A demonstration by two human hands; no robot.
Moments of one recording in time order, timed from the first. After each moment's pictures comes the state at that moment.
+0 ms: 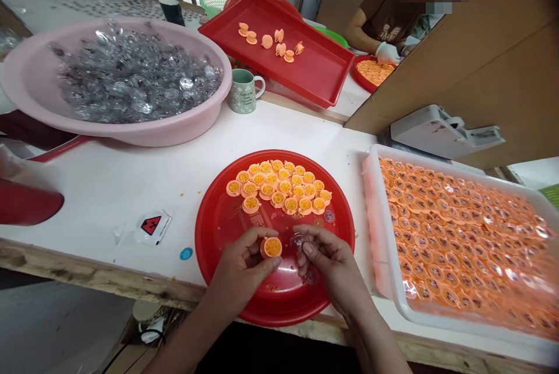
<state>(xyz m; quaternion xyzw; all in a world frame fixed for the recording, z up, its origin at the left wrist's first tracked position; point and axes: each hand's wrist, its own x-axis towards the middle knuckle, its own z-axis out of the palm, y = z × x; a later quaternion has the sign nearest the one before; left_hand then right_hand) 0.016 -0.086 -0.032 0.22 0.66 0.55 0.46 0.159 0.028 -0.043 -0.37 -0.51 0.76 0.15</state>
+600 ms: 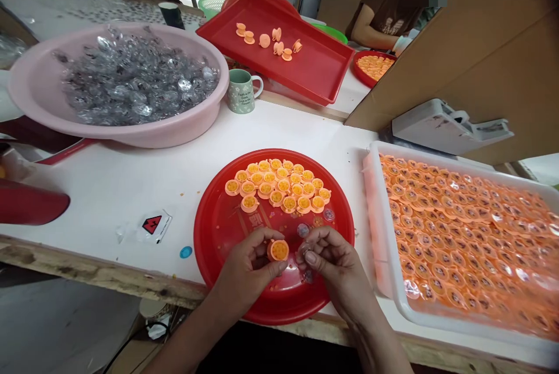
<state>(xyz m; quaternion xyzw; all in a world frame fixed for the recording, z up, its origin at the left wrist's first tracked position) 0.025 -0.078 -0.020 0.21 0.64 0.54 0.50 0.171 0.029 -0.038 -0.33 -0.47 0.80 0.19</state>
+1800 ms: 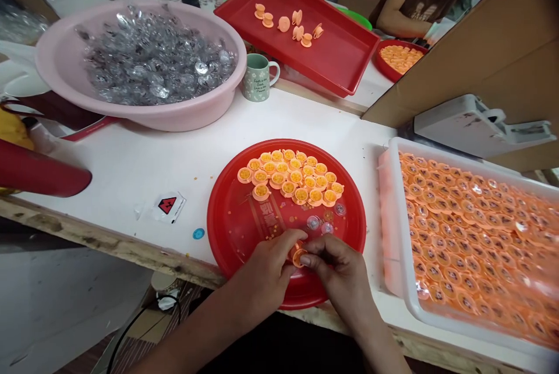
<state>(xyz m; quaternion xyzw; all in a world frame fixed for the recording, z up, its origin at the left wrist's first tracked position) 0.037 -0.088 -0.018 0.40 0.70 0.39 0.45 0.173 0.016 -0.042 -0.35 -0.72 0.58 0.16</state>
